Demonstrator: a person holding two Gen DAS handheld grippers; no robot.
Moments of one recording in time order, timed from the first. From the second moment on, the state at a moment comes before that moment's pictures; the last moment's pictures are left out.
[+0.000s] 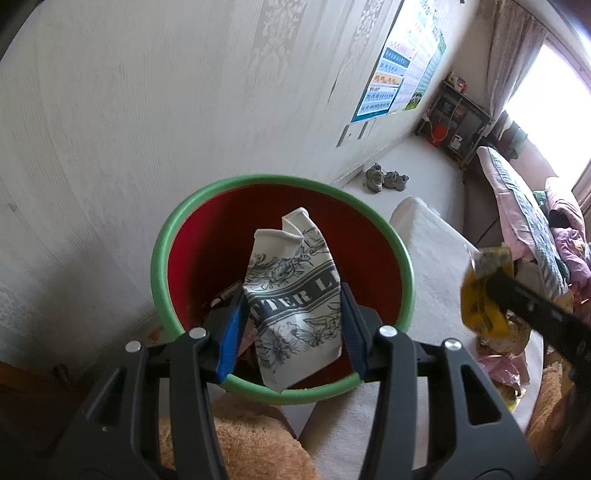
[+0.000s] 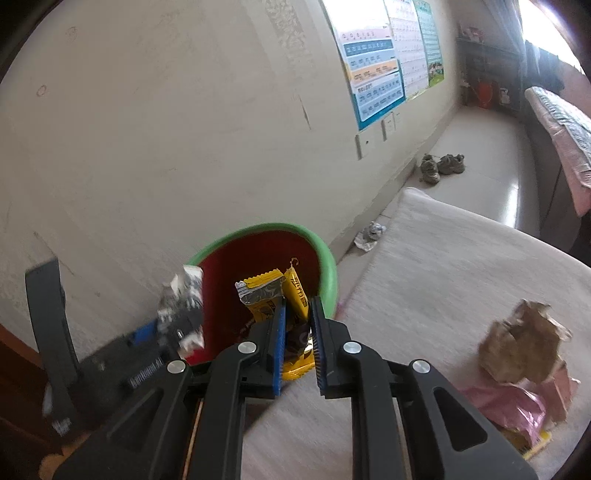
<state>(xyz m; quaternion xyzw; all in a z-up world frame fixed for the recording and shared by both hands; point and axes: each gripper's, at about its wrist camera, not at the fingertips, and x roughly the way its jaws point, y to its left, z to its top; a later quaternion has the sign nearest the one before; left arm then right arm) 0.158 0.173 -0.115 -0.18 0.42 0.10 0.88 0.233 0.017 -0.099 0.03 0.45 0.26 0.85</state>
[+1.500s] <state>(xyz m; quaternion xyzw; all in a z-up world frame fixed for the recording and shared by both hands) 0.156 0.142 -0.114 -0.13 0.42 0.10 0.89 0.222 -0.229 -0.151 0.03 0.51 0.01 0.86</state>
